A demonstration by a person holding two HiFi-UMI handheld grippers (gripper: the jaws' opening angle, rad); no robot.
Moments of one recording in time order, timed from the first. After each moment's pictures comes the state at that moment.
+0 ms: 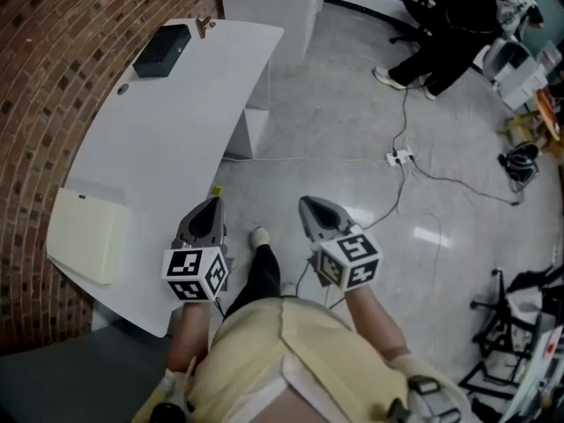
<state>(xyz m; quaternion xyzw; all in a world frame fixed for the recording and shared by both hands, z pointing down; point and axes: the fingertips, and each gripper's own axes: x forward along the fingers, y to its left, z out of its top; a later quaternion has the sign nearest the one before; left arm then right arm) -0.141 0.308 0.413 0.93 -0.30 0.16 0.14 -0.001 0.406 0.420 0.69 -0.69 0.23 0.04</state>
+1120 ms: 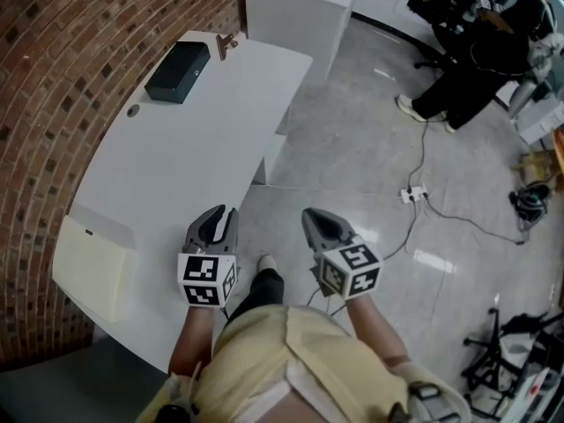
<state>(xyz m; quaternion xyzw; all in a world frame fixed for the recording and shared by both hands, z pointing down) -0.084 0.169 0.422 0.92 -0.31 0.22 0.10 0.053 0.251 0.426 0.66 -0.71 0.26 0.05</state>
